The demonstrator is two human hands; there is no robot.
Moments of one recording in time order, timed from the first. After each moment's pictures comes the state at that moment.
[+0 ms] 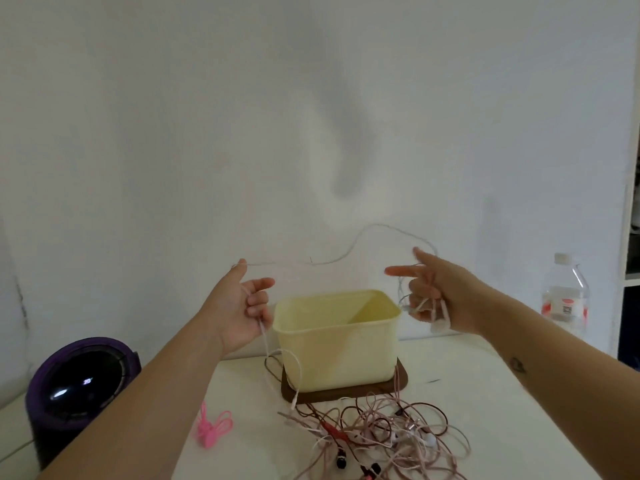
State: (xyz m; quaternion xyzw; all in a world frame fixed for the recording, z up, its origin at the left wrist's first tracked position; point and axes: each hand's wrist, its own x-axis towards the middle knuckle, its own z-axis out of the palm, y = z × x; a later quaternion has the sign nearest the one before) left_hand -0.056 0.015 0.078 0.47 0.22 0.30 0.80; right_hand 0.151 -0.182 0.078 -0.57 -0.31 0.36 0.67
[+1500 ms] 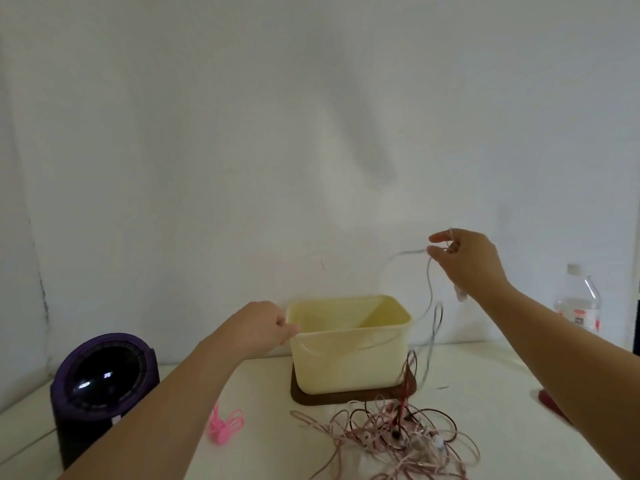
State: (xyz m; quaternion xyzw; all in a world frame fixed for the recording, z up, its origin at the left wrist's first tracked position) left_hand -0.062 0.021 0.060 0.93 0.32 0.14 0.09; right_hand 0.169 -0.176 0.099 -0.78 -0.33 -0.17 0.50
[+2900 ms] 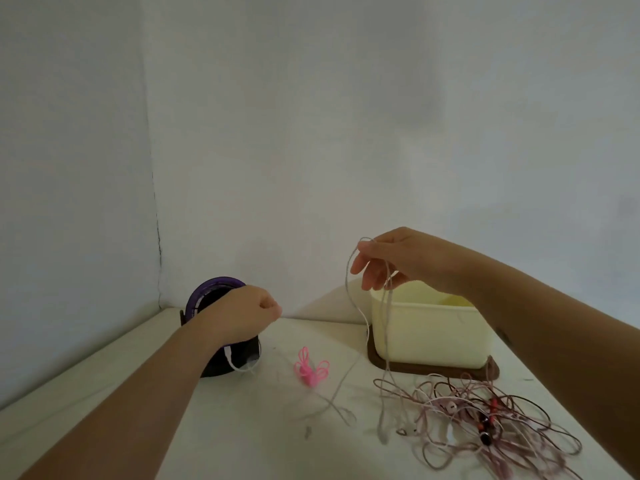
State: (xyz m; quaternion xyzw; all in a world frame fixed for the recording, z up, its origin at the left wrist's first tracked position) left_hand -0.217 0.068 0.036 0.88 0.41 0.17 0.20; right_hand -0.018 -0.083 0.113 -0.67 -0.62 0.21 0.36
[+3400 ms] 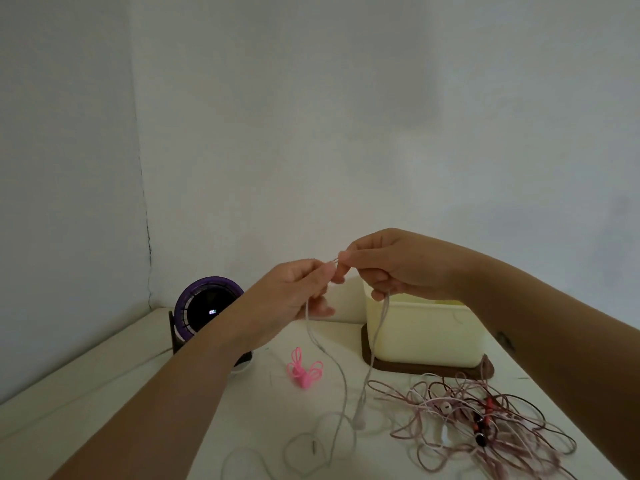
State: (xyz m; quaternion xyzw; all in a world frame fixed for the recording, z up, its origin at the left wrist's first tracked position) left_hand -0.180 0.015 0.054 0.76 0.11 0.31 0.56; right_hand -0.028 -0.091 0.114 -0.60 -0.64 0.31 0.37
